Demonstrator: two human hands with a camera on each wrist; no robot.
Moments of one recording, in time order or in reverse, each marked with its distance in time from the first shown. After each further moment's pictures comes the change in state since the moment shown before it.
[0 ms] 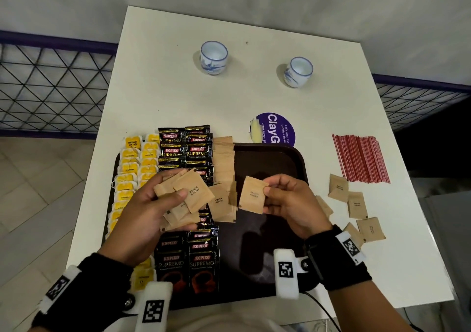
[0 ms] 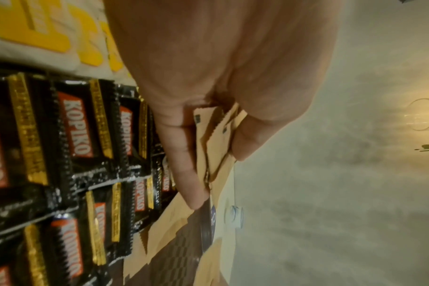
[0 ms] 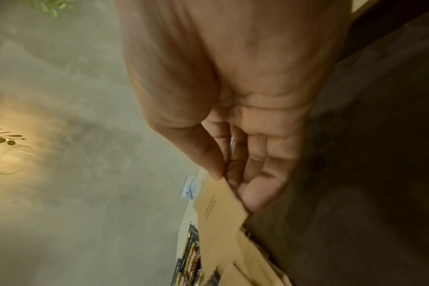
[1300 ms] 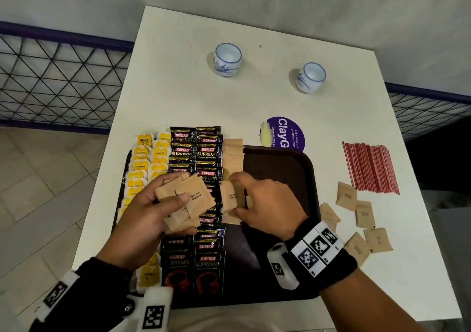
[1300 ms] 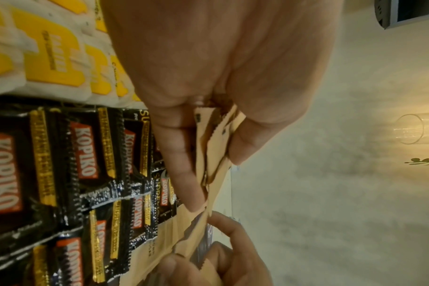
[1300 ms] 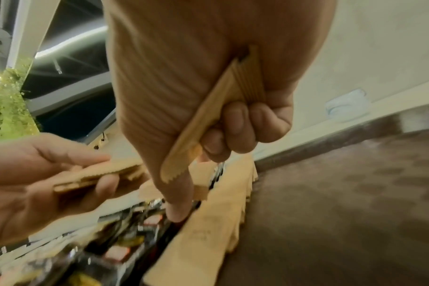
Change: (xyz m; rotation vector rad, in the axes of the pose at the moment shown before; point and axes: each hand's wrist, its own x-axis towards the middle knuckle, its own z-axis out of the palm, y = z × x) left_hand -0.011 0.002 -0.007 0.029 0.064 0.032; right_hand -0.005 -0.030 0.059 -1.456 -0.214 -0.472
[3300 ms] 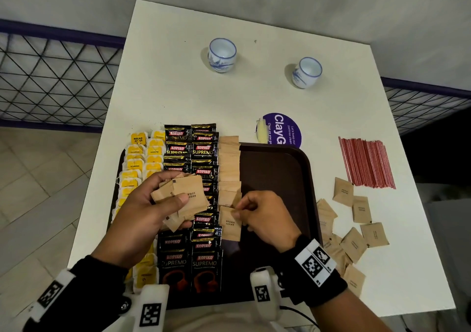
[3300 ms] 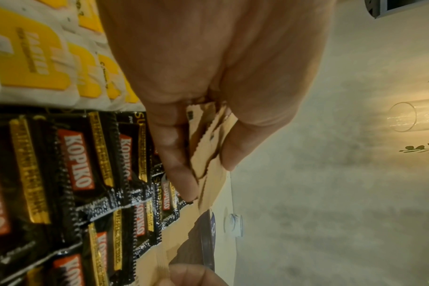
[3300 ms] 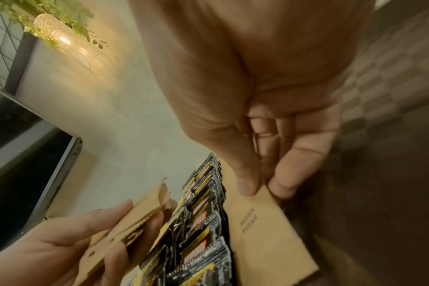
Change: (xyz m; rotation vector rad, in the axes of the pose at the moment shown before) left_hand 0.009 -0.005 -0.006 0.074 -0.018 0.028; right_hand -0.007 0.016 0.054 0.781 0.069 0.405
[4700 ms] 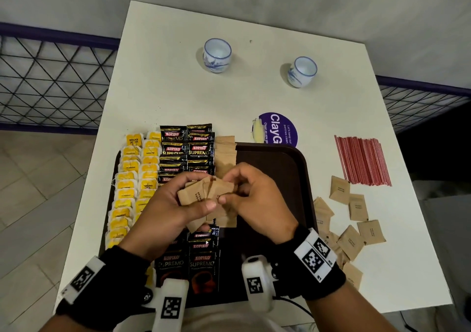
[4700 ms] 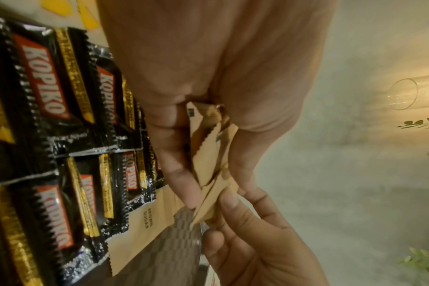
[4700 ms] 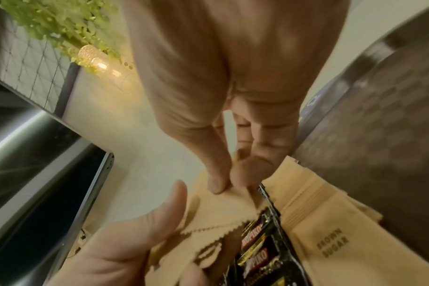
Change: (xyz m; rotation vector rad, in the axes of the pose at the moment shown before) left_hand 0.004 -0.001 0.036 0.090 -0.141 0.012; right_hand -0.005 -0.040 -0.007 0.192 0.026 -0.289
